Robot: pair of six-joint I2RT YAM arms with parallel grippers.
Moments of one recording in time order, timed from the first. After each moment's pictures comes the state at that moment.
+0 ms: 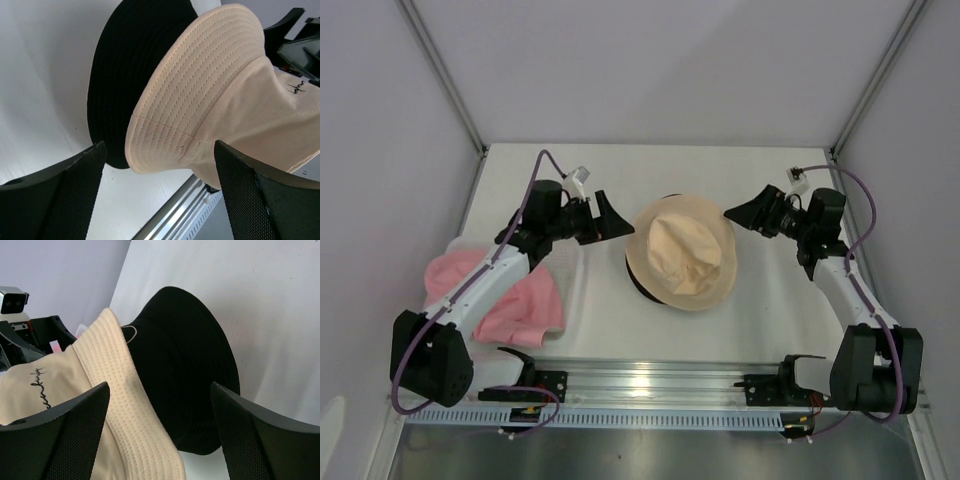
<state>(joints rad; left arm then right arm) -0.34 1.26 0.95 -0.22 0.53 -0.61 -0.04 1.23 0.78 0.13 -0.82 0.61</state>
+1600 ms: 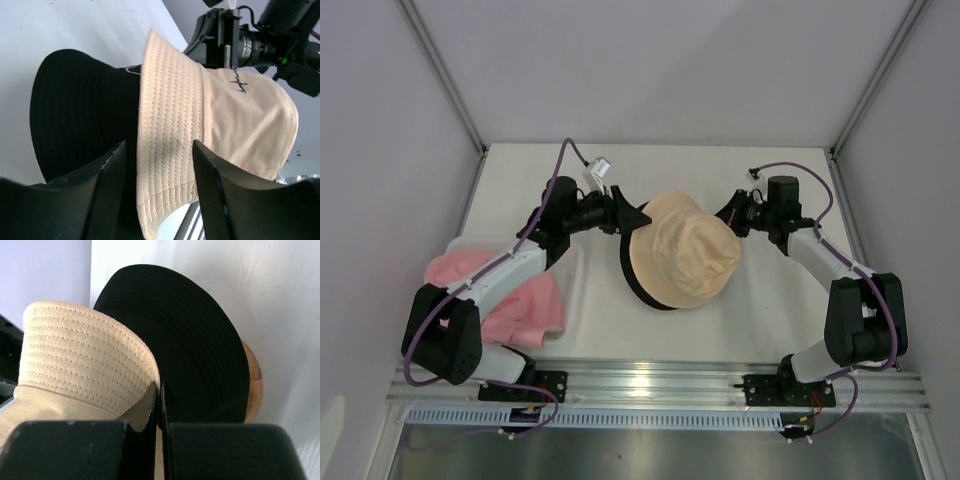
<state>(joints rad) -0.42 1.39 0.92 0.18 0.61 -0.60 0.15 1.50 0.96 -0.05 -0.71 0.65</state>
